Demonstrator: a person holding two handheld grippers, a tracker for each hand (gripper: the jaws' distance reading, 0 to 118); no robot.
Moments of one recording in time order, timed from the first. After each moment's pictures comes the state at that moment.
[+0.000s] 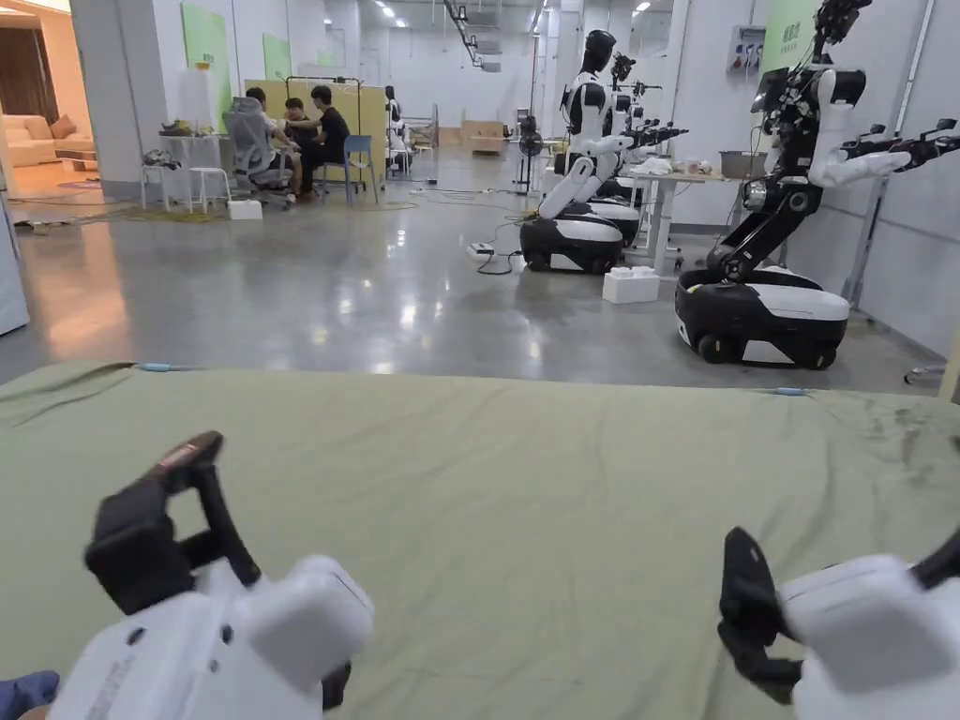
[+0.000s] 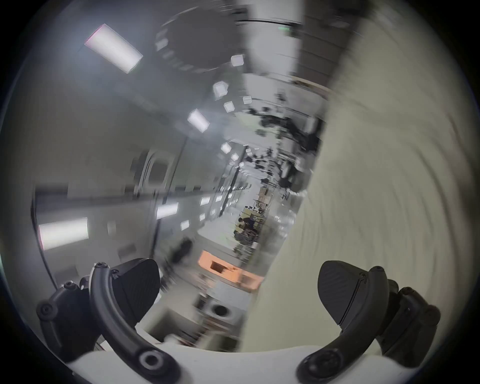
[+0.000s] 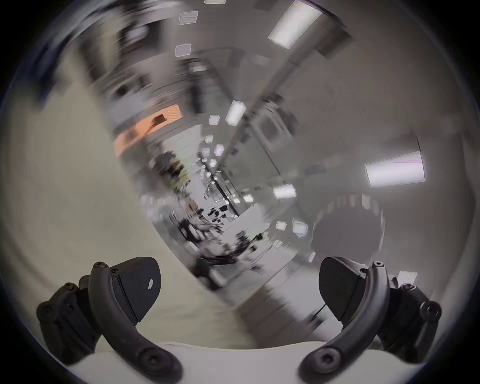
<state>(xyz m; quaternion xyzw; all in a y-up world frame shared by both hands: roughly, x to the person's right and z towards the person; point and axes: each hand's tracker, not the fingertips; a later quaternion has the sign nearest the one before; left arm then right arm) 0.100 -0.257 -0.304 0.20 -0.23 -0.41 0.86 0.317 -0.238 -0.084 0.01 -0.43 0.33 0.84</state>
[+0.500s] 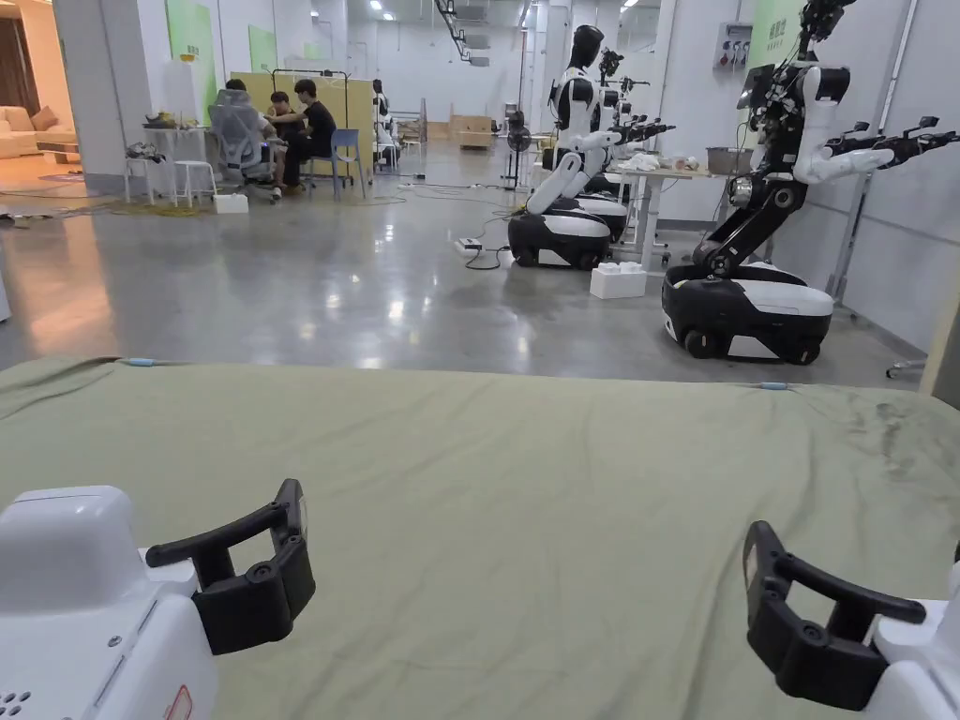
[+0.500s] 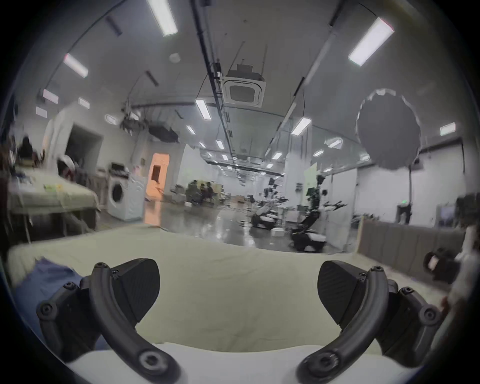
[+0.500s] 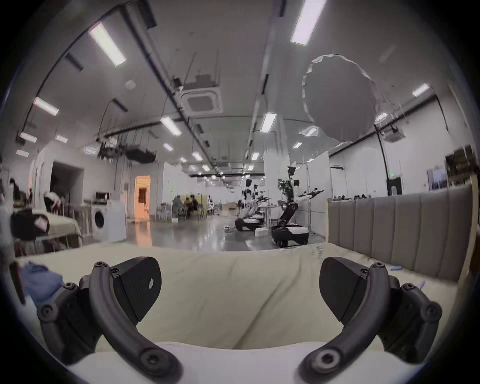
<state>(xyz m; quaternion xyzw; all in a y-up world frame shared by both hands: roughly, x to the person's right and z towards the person) 0.064 -0.245 -0.321 0.02 -0.30 0.03 0.95 0.341 -0.254 -0.060 0.04 -0.37 0.04 0.93</state>
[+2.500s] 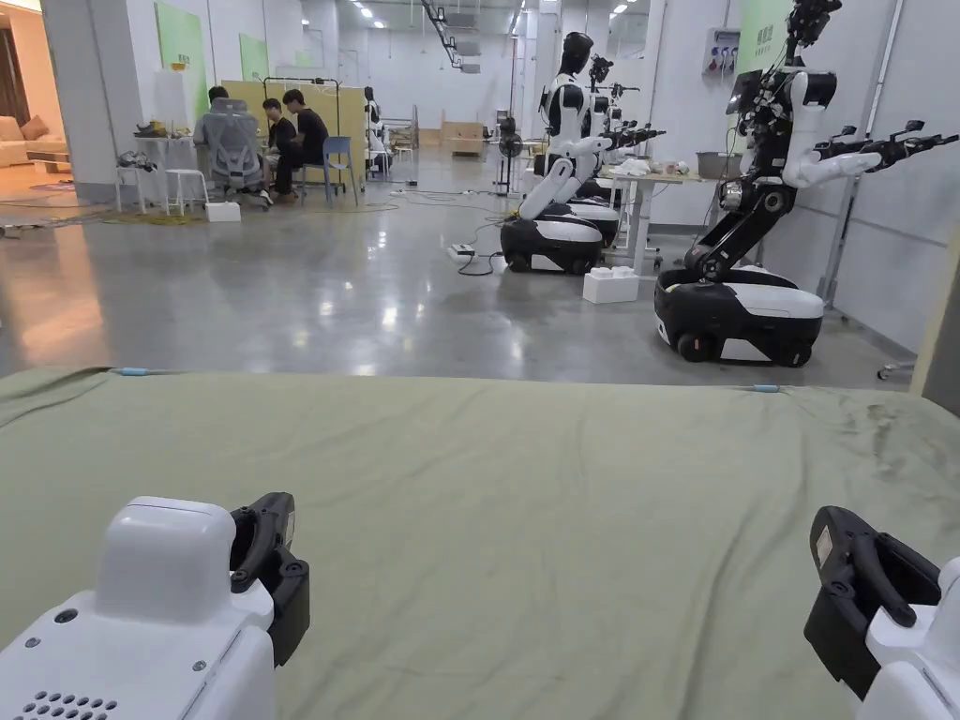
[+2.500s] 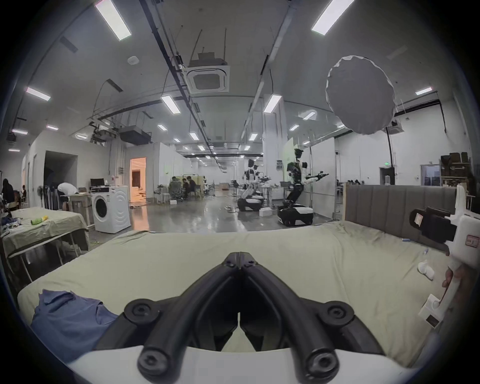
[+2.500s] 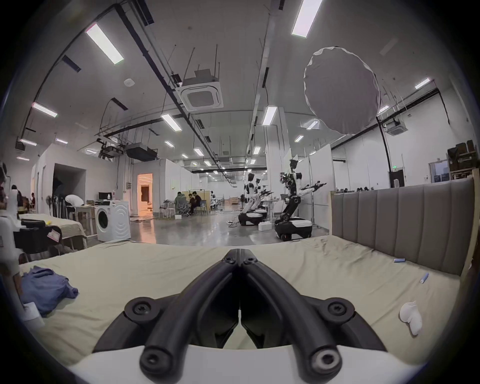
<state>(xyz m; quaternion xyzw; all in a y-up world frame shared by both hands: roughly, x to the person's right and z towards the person) 0.087 -0.250 -0.311 0.00 -0.40 -0.03 0.92 0.338 -0.254 -0.050 0.04 -0.37 0.01 0.93</state>
